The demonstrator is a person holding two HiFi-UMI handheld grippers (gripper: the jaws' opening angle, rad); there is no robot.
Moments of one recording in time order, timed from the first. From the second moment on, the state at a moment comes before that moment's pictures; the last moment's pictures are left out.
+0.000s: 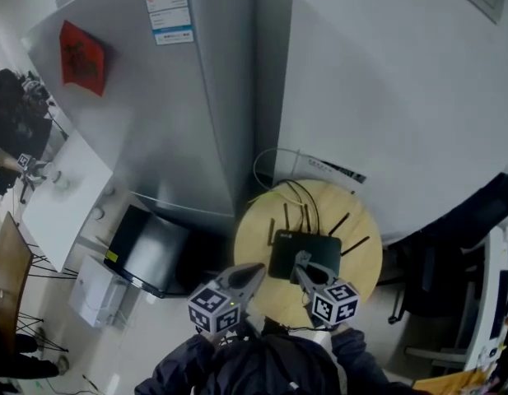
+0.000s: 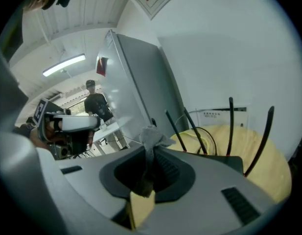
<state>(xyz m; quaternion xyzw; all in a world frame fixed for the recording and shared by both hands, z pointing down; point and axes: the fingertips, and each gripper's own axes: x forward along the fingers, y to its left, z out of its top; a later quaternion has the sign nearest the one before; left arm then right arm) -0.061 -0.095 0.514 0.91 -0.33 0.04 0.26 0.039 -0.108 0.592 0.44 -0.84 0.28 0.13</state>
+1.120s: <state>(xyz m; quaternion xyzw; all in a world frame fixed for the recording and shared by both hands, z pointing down) -0.051 -0.141 0.528 0.89 -0.33 0.07 0.29 0.034 -0.233 0.757 0.44 -0.75 0.37 0.32</state>
